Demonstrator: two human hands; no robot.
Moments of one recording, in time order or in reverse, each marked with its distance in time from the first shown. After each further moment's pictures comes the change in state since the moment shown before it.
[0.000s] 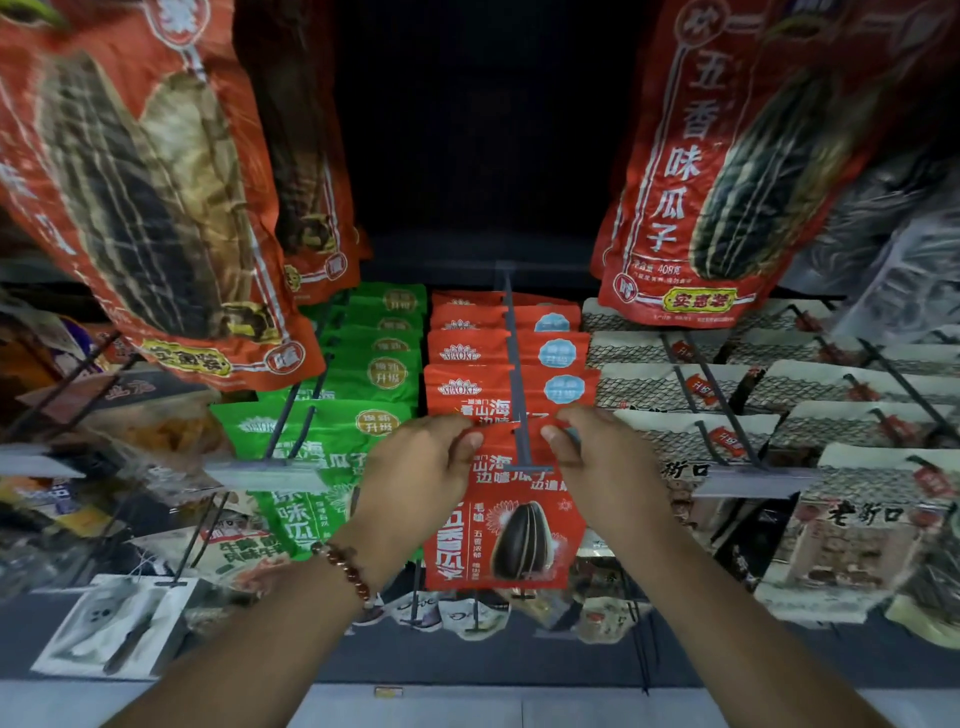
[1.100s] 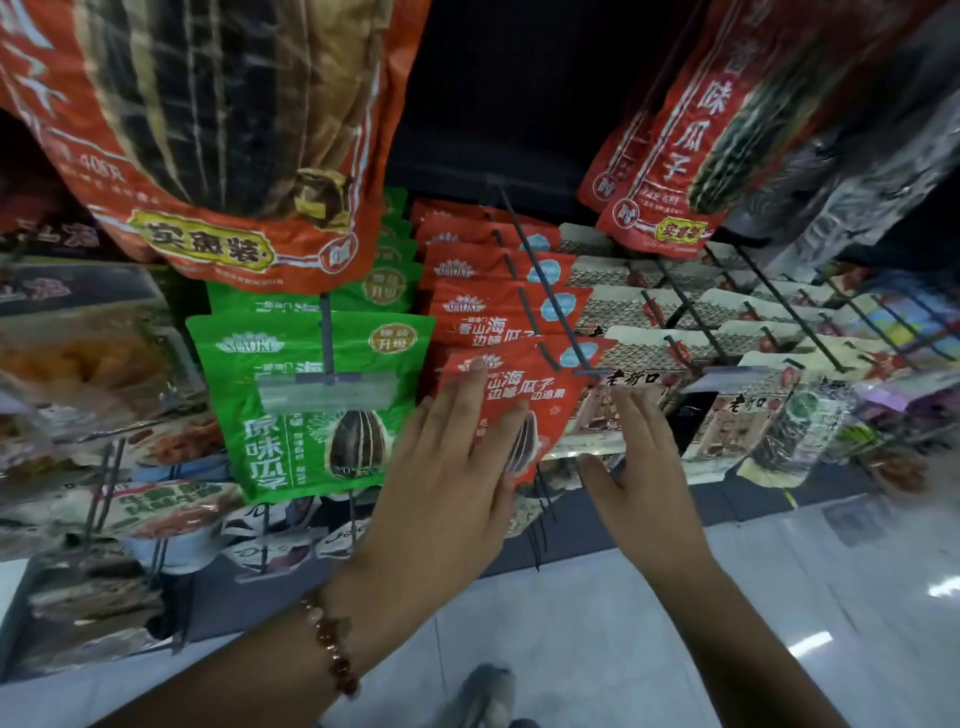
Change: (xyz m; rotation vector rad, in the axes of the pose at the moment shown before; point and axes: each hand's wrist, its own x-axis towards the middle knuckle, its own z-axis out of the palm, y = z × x) left_hand -0.085 -0.035 -0.017 -0.038 -0.056 0.400; right_hand -0.110 -0.053 0.001 -0.069 0.025 0.352
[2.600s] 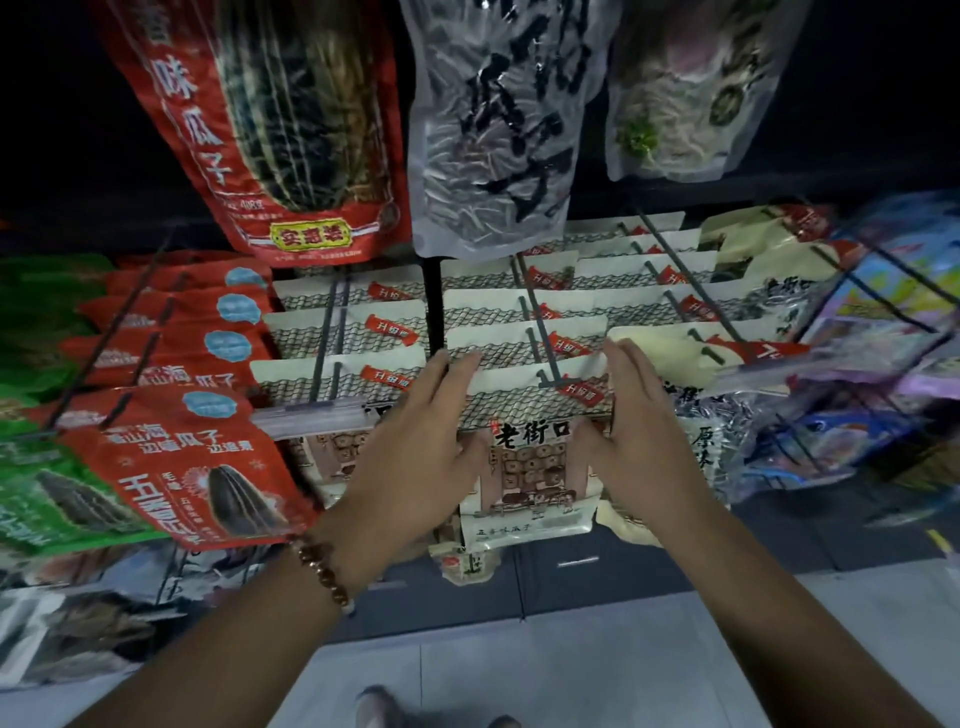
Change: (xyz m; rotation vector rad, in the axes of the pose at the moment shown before) left_hand 0.212 0.267 0.177 -0.035 -0.212 -0.307; right_hand 0.145 0.332 -0.147 0.240 -0.102 -0.115
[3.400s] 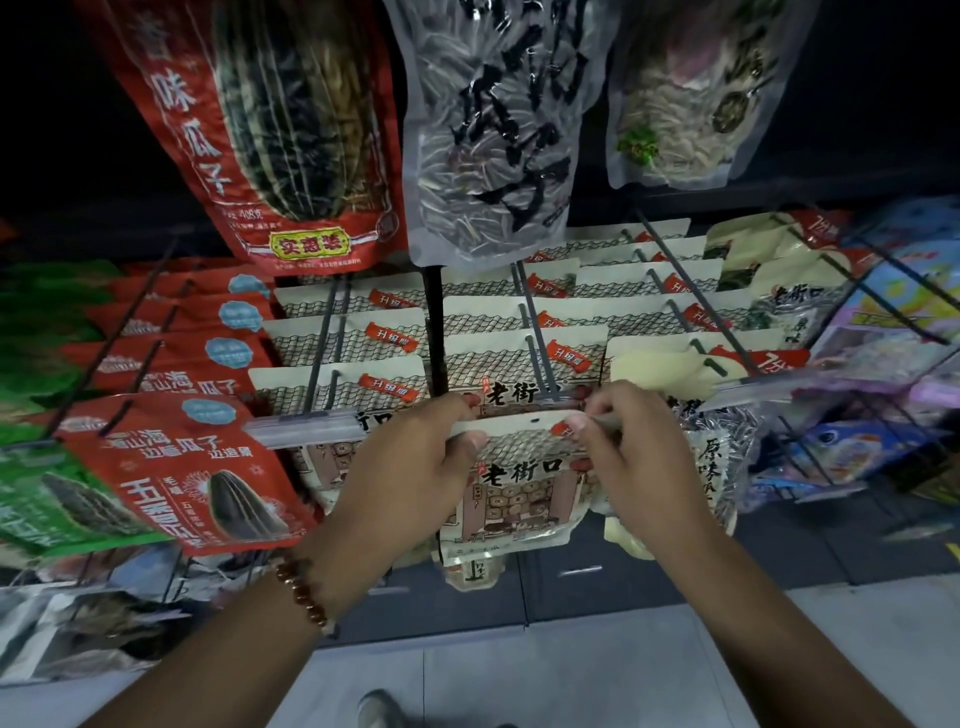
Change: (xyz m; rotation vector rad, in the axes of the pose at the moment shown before) left_hand 0.001 0.006 -0.002 -0.085 0.054 -0.041; right_hand 0.001 0.010 0.004 0.077 0.136 -0.154
